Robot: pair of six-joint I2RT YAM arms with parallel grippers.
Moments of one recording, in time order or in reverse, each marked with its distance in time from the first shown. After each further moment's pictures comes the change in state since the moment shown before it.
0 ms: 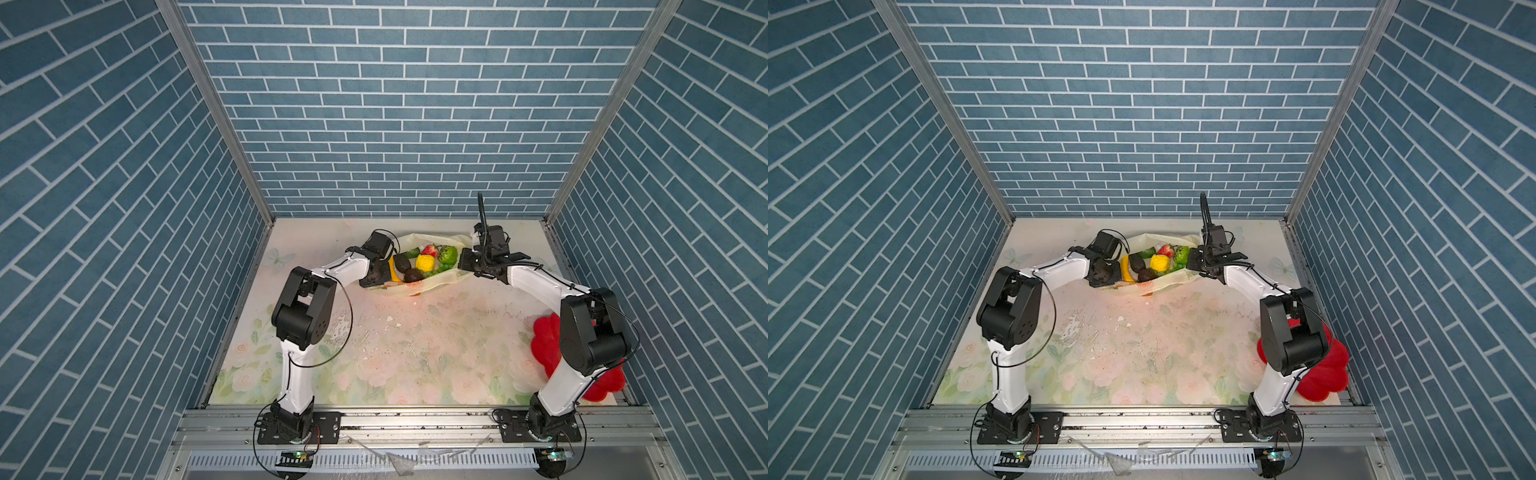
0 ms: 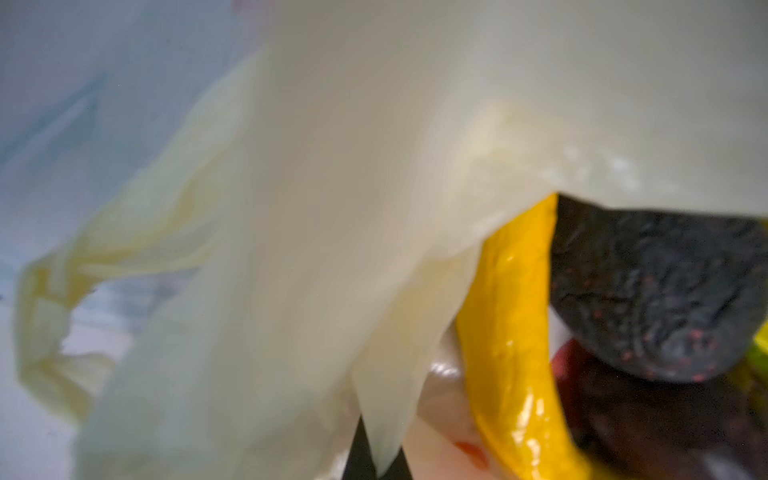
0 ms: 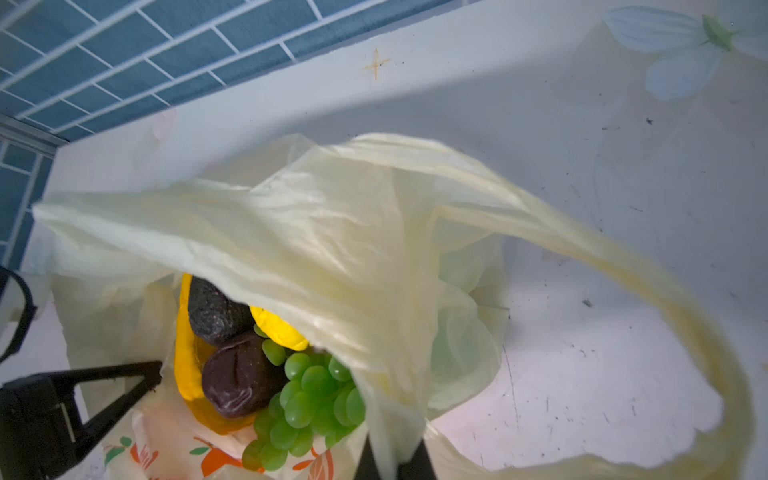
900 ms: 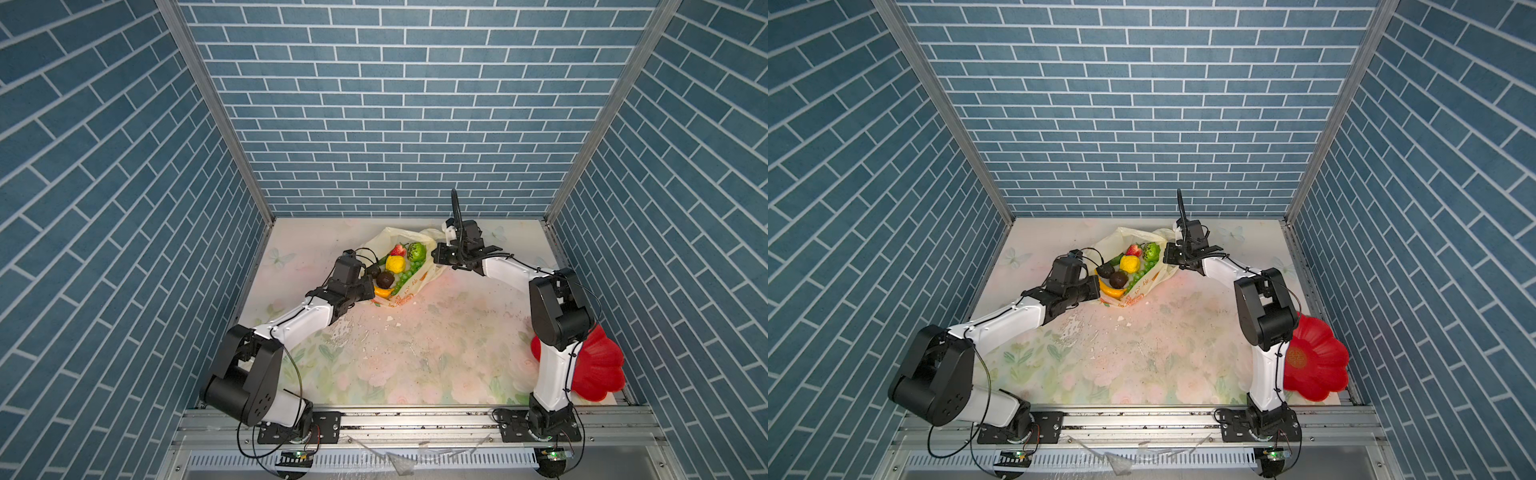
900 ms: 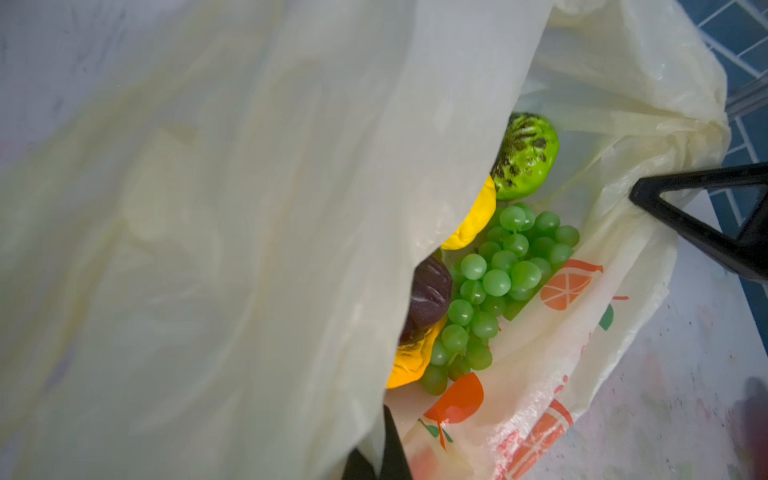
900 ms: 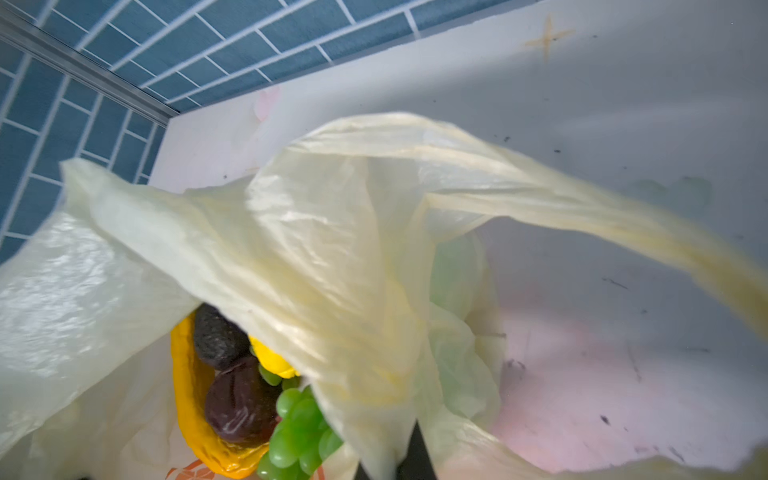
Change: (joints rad) left arm -0.006 -0.500 -0.554 0.415 0.072 0.070; right arm 0.109 0.222 0.170 0.058 -0.097 -0.022
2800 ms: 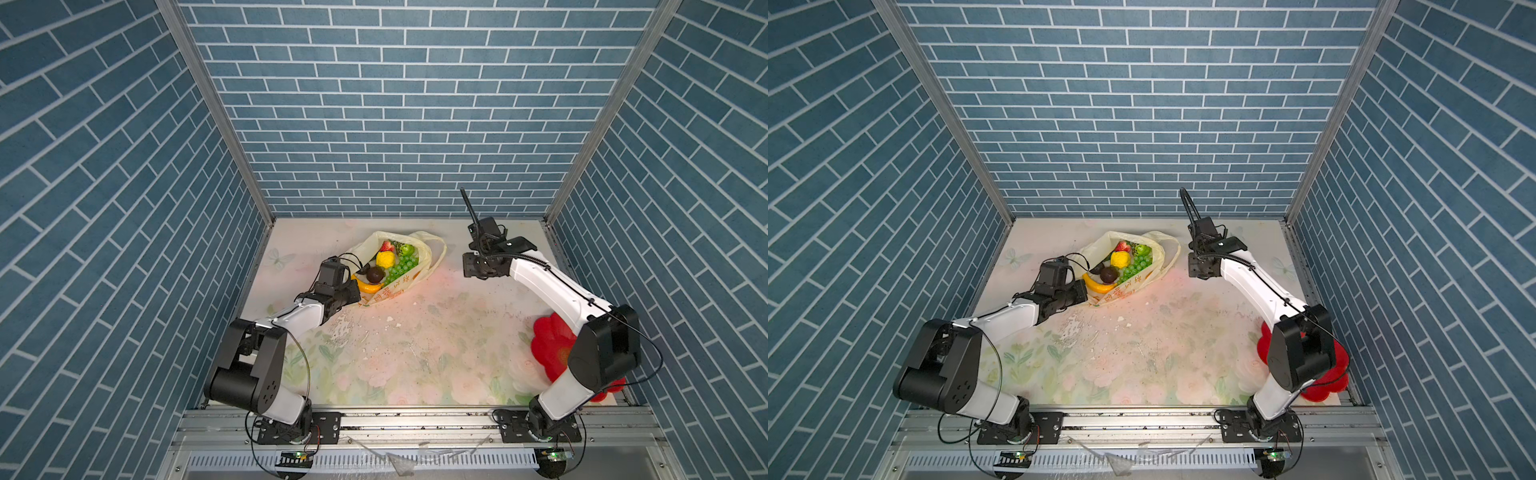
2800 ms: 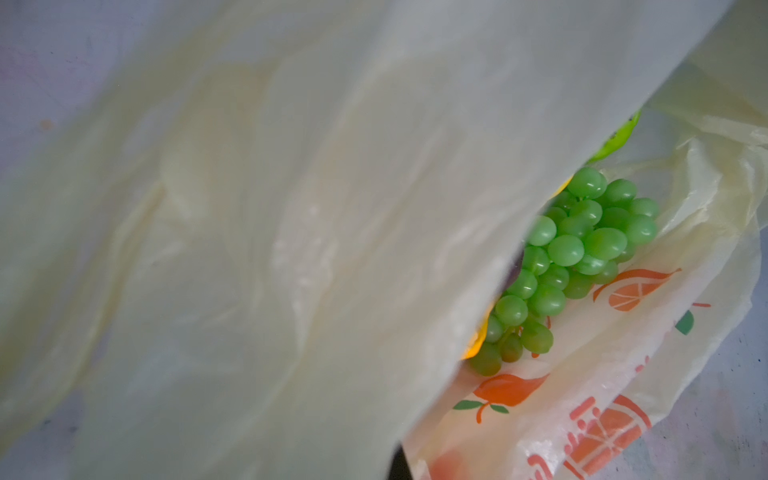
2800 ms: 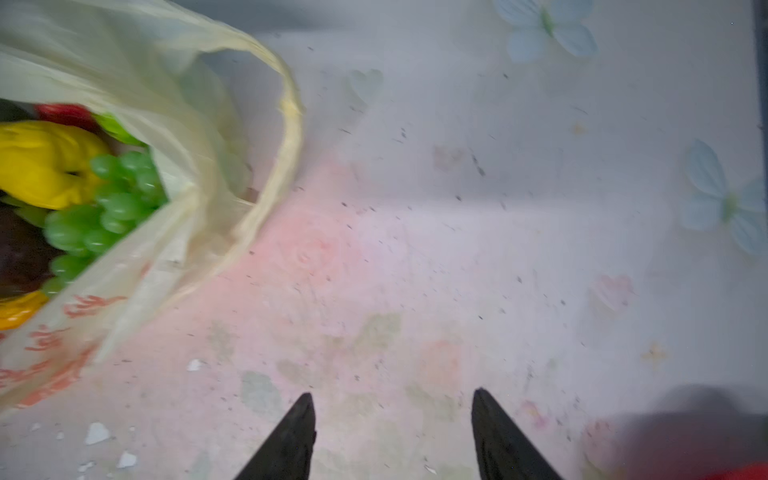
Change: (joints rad) left arm 0.153 0.022 -0.077 0.064 0.074 0.016; right arm 0.000 -0.354 0.015 -0.760 0.489 -0.057
